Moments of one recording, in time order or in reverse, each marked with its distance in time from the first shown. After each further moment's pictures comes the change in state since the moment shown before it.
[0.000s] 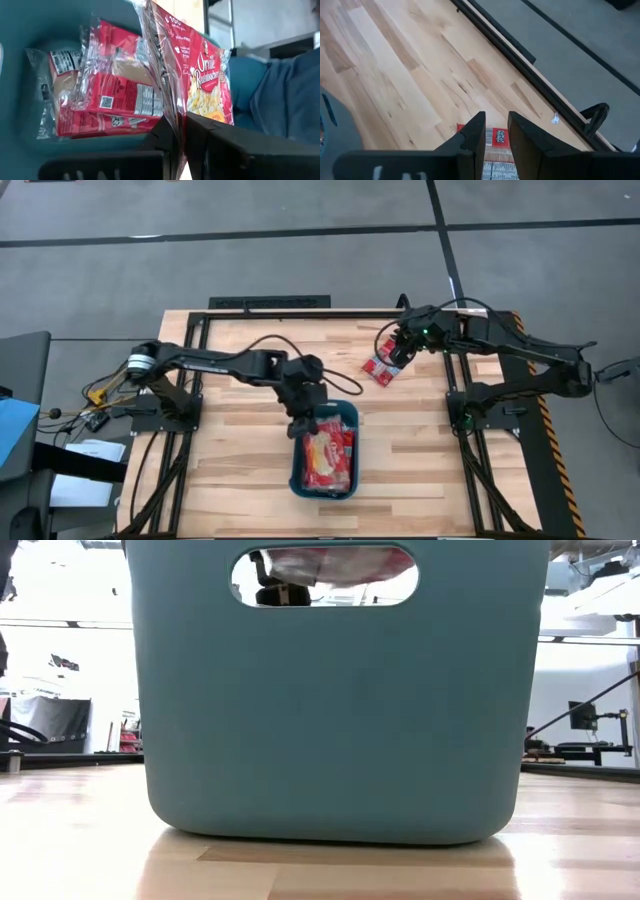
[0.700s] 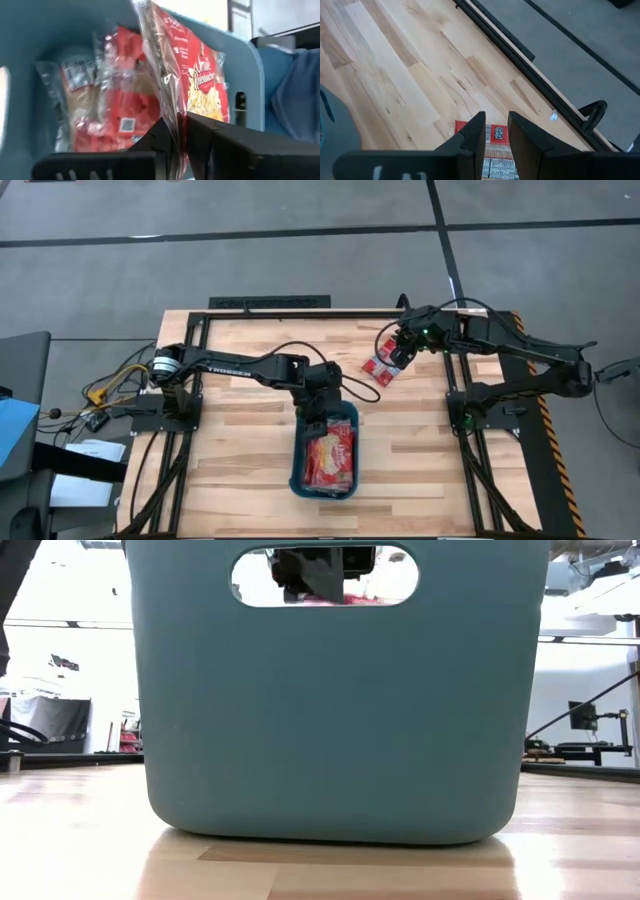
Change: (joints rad) left arm -0.010 0.169 0.141 -0.080 -0.041 0.087; right arm -0.001 -0.001 0.000 -0.018 0.001 -0.003
